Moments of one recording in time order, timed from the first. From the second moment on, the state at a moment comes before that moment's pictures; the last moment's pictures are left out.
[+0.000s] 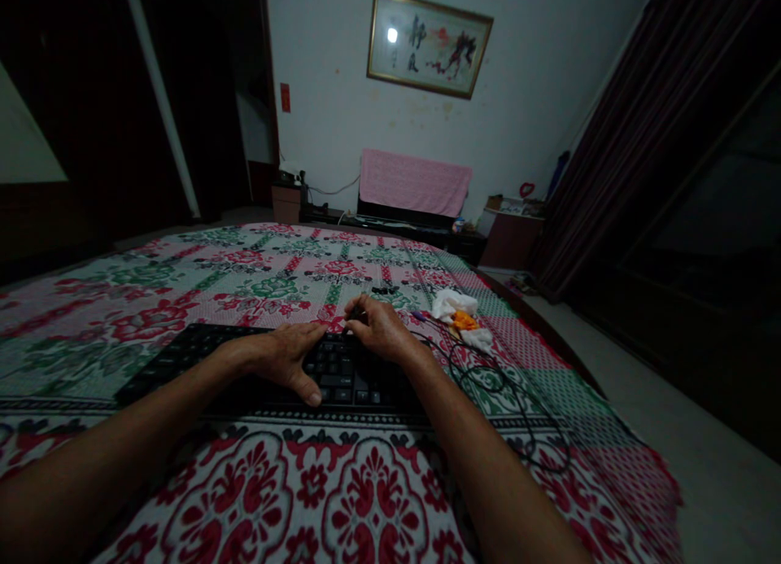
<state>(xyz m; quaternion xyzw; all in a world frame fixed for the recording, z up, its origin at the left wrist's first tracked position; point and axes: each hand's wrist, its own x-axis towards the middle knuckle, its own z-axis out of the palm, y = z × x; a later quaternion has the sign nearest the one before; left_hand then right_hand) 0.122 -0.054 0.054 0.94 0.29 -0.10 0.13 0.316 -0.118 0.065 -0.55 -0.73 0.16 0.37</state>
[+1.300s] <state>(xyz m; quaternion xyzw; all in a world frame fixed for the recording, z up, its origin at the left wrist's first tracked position) 0.122 -0.055 0.056 0.94 0.29 -0.11 0.14 0.315 -0.124 0.071 -0.53 -0.75 0.17 0.36</state>
